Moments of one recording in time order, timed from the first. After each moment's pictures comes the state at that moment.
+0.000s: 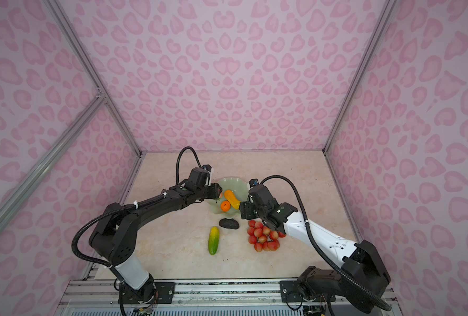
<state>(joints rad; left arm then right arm) -0.55 1.75 1.14 -0.17 0.07 -0.45 0.72 1.27 0.87 -0.42 0.08 0.44</state>
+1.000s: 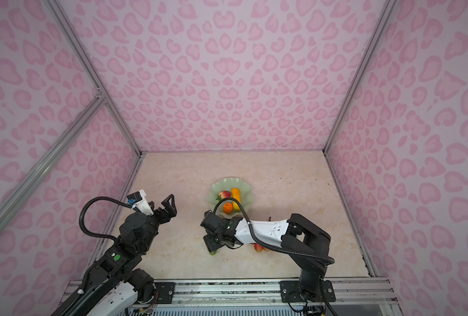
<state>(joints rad) -0.53 0.48 0.45 -0.22 -0.48 -0.58 1.11 1.80 1.11 -0.43 0.00 0.55</state>
